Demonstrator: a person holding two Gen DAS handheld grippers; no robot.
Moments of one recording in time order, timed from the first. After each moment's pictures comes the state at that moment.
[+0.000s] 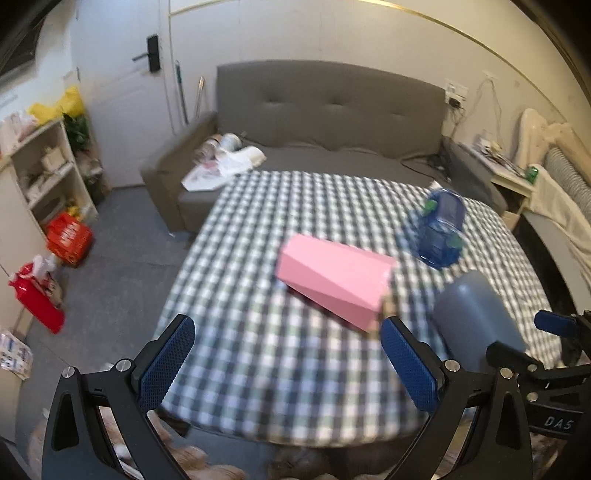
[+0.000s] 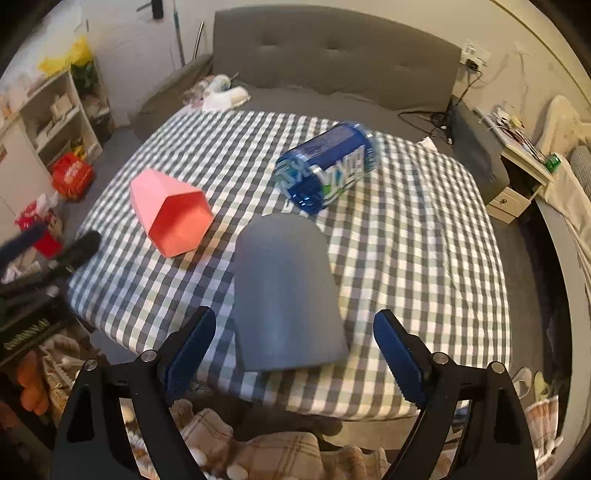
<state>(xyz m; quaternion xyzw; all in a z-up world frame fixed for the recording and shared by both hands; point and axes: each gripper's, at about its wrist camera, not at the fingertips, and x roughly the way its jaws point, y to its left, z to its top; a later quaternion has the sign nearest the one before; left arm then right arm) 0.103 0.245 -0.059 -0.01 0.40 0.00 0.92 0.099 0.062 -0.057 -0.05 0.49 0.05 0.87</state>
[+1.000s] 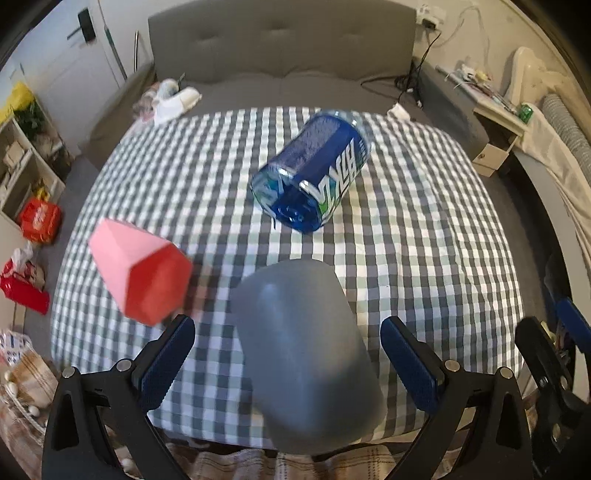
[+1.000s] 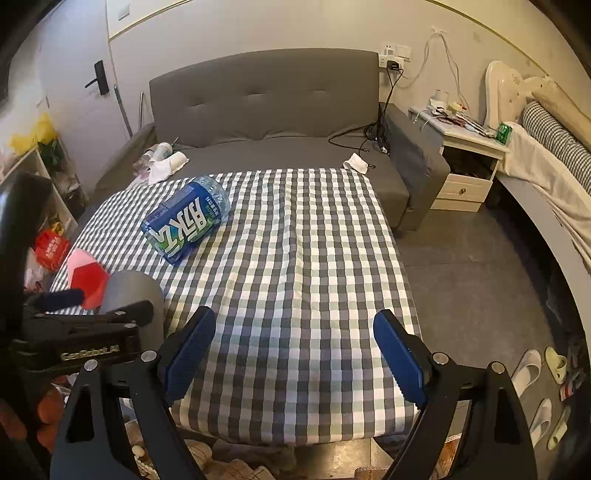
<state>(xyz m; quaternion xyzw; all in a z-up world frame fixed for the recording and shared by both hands) 0.161 0.081 -0.077 0.02 0.55 -0.02 0.84 0.091 -0.095 -0.038 0.03 0.42 -0.01 0.91</state>
